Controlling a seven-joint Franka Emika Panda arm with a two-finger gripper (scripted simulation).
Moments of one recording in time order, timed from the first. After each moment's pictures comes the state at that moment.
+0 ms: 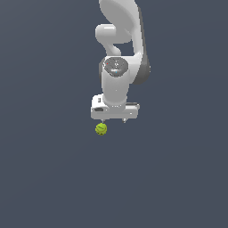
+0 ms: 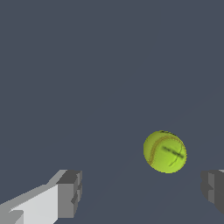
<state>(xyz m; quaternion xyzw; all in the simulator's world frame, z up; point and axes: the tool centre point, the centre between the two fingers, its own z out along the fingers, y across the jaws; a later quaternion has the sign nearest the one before) -0.016 -0.001 0.156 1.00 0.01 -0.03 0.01</state>
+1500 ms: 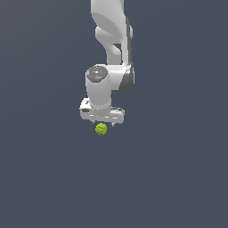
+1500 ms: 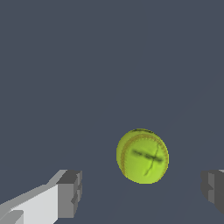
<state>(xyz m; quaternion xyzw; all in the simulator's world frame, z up) -0.029 -0.055 0.116 1.00 -0.07 0.00 0.00</state>
